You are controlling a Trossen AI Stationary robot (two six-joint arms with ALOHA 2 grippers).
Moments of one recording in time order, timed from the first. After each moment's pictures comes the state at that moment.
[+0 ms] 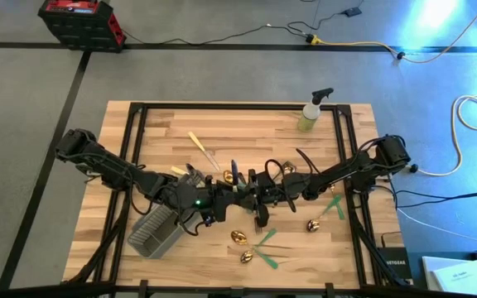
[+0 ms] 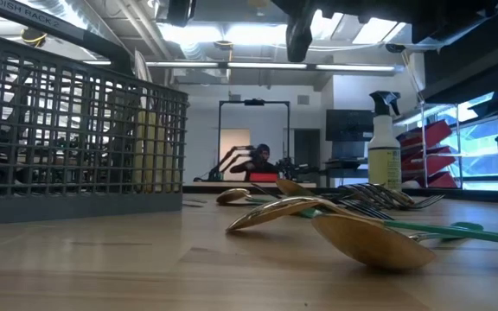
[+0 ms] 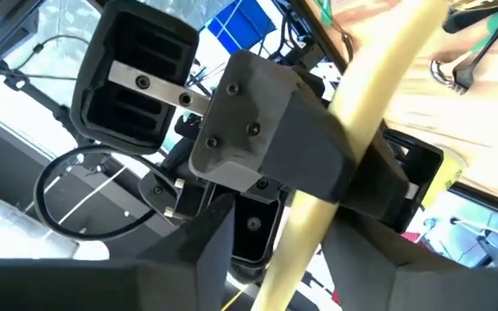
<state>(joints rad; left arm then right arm) -0.41 1.49 1.03 0.26 -0.60 2.20 0.27 1.68 0.79 0.97 0.09 0.44</state>
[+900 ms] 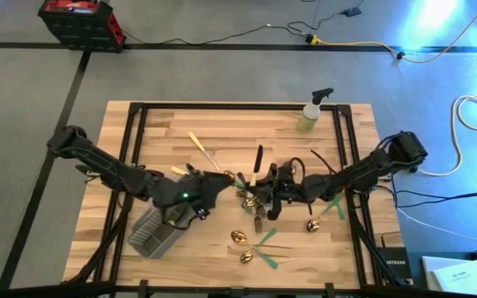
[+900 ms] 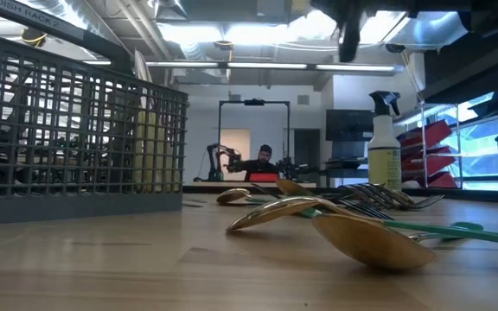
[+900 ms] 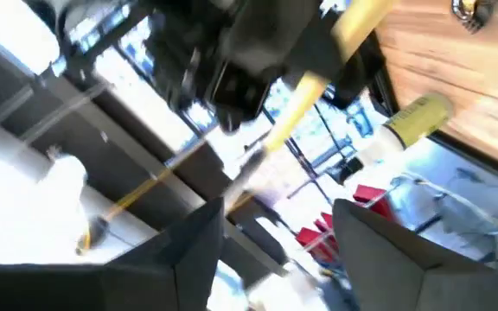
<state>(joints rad) -0.45 1.35 1.02 0.25 -0.85 2.07 0.35 1.50 0.62 0.99 0.45 0.42</state>
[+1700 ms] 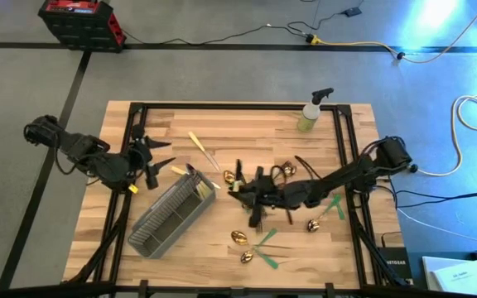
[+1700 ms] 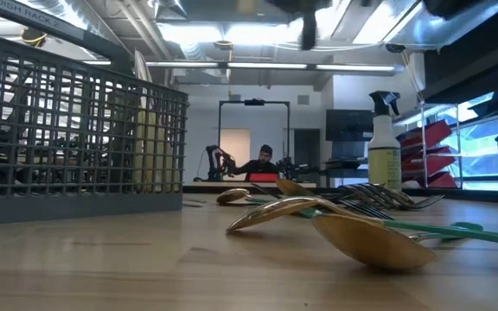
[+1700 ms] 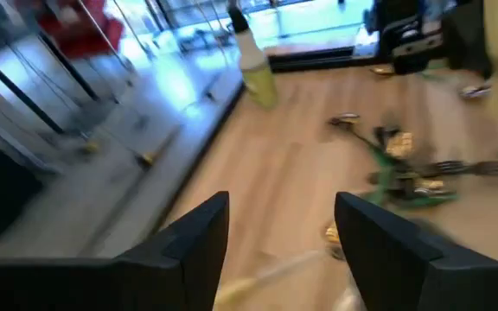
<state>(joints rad) -0.50 0.79 0.97 -0.79 -0.89 -0.24 0.33 1.72 0.89 0.88 0.43 0.28</state>
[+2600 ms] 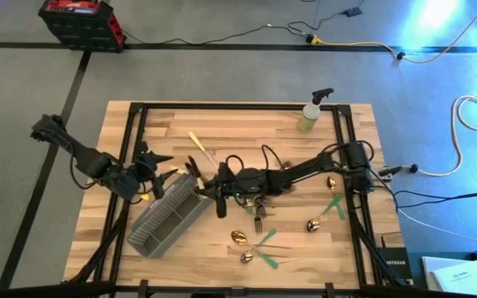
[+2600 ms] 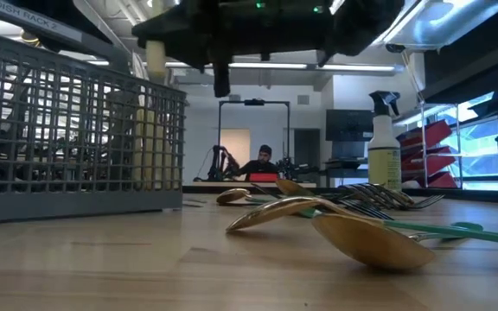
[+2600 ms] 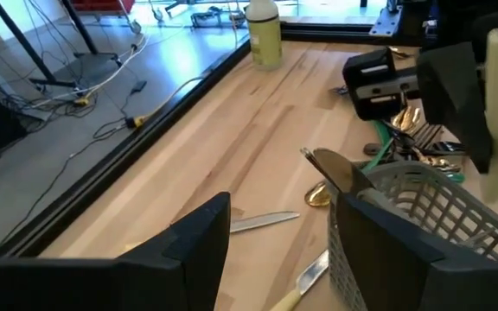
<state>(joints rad) -0.57 0.73 0.62 -0.63 -0.99 -0.49 0.14 2.05 1.24 0.74 0.07 0.37</state>
